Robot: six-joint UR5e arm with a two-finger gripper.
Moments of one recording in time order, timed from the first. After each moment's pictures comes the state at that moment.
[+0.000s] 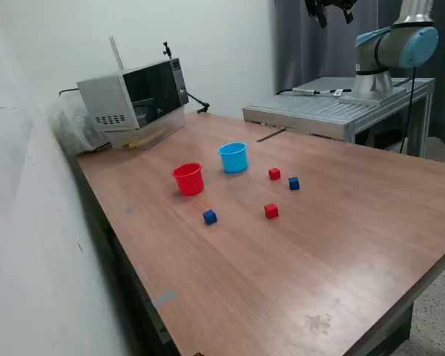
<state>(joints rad) -0.17 -1.80 1.80 -1.16 -1.60 3.01</state>
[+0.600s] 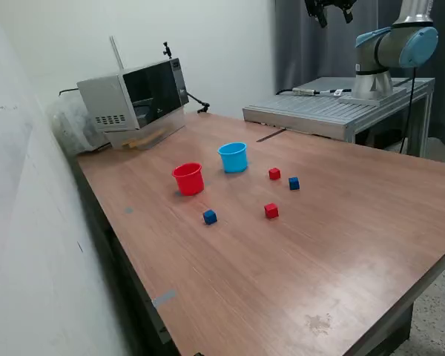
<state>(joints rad) -0.17 -1.81 1.80 -1.16 -1.60 3.01</state>
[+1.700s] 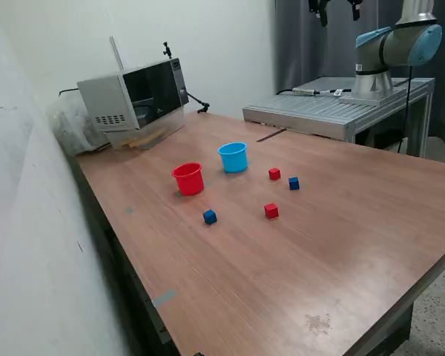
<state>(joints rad) 0.01 -1.71 1.72 -1.36 -1.59 3.02</state>
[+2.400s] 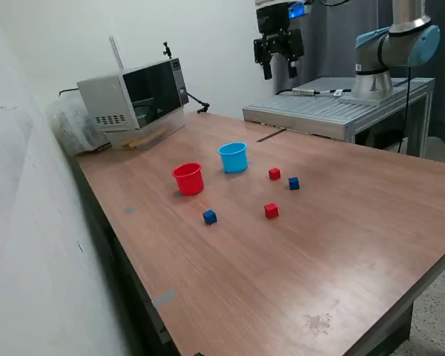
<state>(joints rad) -0.05 -1.34 1.64 -1.92 -1.51 3.11</state>
